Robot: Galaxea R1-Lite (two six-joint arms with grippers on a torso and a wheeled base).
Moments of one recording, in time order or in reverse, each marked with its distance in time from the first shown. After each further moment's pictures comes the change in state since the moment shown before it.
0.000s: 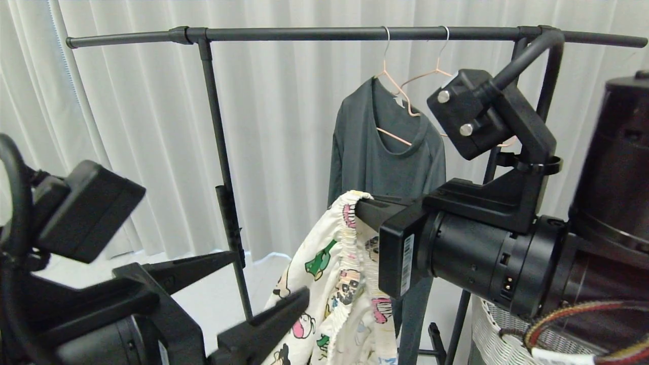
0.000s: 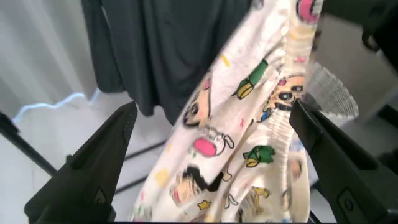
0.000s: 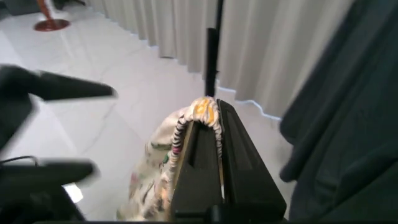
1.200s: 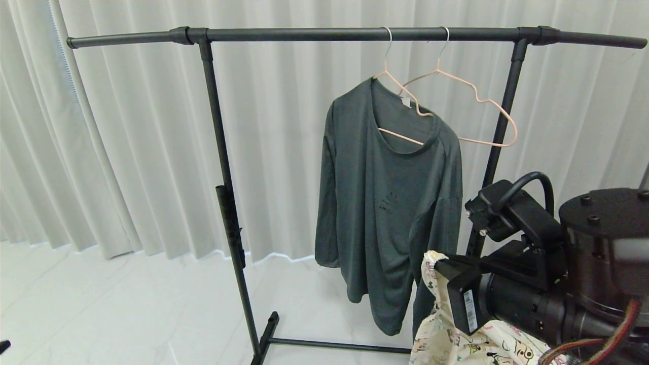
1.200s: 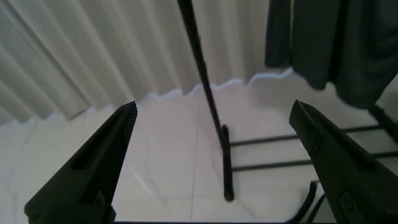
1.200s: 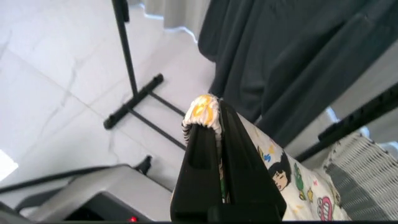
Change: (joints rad) left arm 0.798 -0.746 0.533 0.063 -0.178 0.492; right arm -0.176 -0.098 0.297 0.116 -0.106 0.008
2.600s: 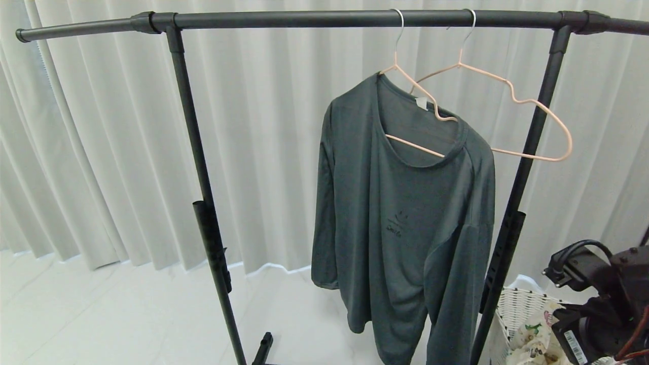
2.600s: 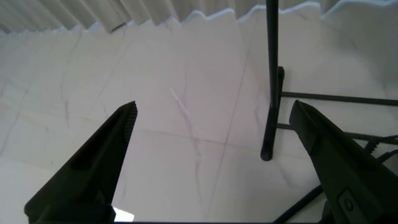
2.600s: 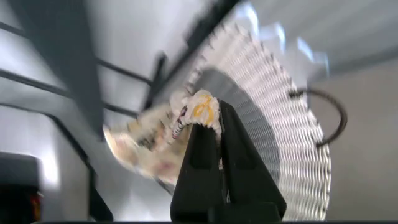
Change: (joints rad) left arm 0.156 0.189 0.181 0.001 0.204 -0.057; right arm -0.481 -0.175 0.320 0.171 -0.001 -0.239
